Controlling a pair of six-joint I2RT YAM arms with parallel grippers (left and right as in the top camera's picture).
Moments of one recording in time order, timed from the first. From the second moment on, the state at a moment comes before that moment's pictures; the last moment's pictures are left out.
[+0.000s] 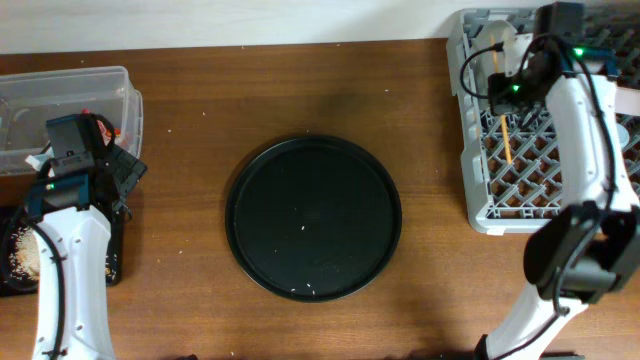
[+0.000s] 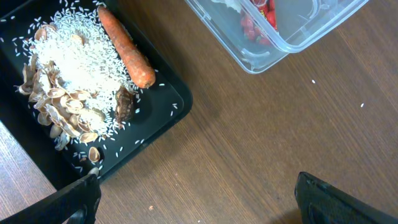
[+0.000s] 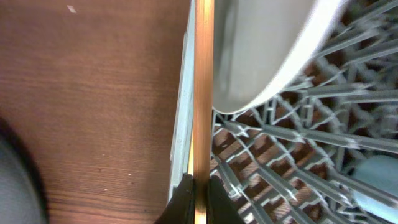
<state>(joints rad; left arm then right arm) 0.26 1.41 1.24 -0.90 -0.28 -0.66 -0.16 2.00 1.93 -1.08 -0.06 -0.24</state>
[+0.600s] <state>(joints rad) 0.26 1.41 1.24 -0.90 -0.28 -0.66 -0.13 1.63 2.10 -1.59 -0.17 0.03</state>
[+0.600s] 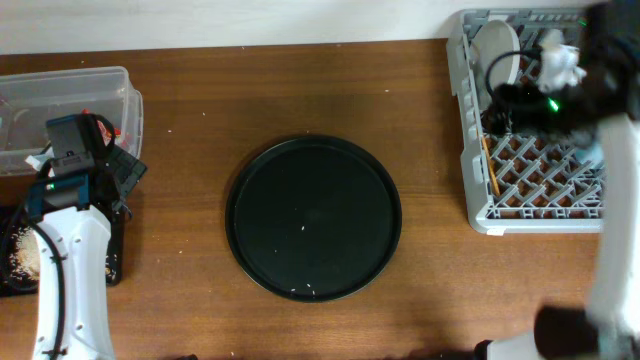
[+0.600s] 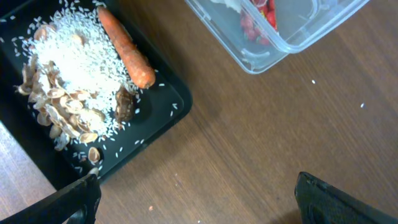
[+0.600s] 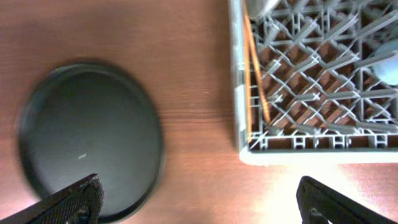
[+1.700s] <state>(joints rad) 0.26 1.41 1.24 -0.90 -0.28 -0.66 0.03 0.02 0.34 -0.20 -0.14 0.04</state>
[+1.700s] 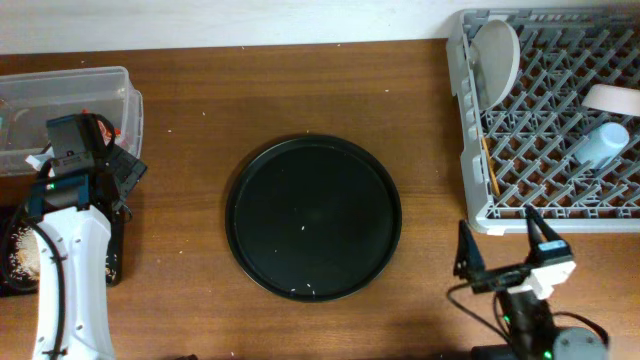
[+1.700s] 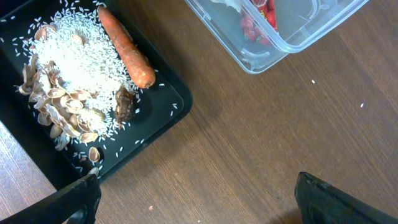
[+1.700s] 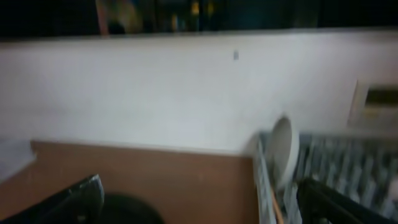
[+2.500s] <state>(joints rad) 0.26 1.41 1.24 -0.90 -0.28 -0.66 0.03 0.02 0.01 -0.07 -0.06 0.03</state>
